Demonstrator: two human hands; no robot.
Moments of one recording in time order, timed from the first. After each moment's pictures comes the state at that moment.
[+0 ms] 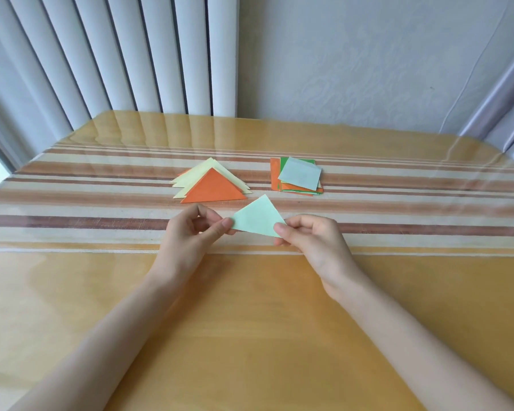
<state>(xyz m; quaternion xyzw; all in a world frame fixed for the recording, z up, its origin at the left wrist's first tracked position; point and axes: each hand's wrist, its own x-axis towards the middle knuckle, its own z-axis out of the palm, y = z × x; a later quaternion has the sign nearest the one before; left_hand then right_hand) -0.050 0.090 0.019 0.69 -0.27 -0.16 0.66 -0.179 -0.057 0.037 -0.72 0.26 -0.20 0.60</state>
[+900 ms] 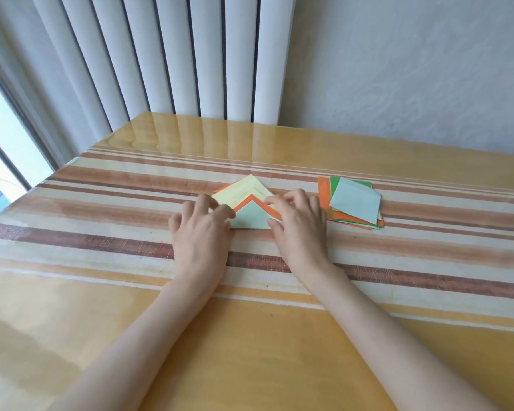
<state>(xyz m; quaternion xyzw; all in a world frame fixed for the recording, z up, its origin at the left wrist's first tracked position) 0.033 0.067 -0.002 0.92 -0.26 0.17 0.24 -0.031 -0.068 0.001 -0.94 0.19 -0.26 0.12</state>
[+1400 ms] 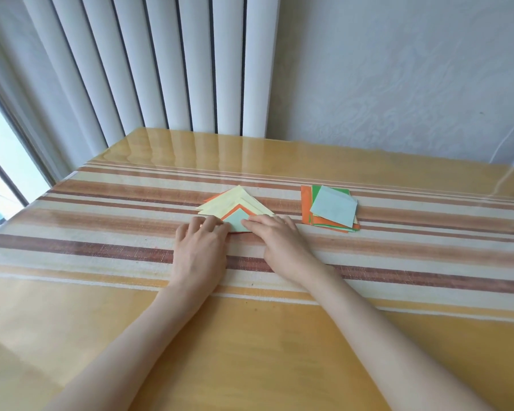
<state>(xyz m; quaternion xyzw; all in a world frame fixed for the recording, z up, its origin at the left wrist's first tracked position) 0.023 0.071 -0.003 0.91 -0.35 0.16 0.12 -0.047 -0.075 0.008 -0.99 0.06 -0.09 0.13</state>
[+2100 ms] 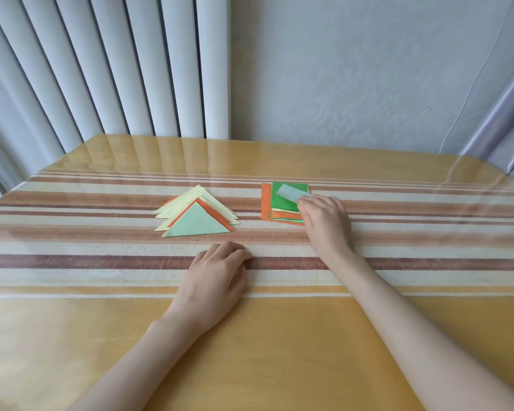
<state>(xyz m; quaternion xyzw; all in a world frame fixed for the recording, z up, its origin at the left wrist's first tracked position) -0.039 0.039 -0.017 0.82 -0.51 0.06 0.26 -0.107 -0.193 -0.001 -0.93 0.17 -0.33 0.01</state>
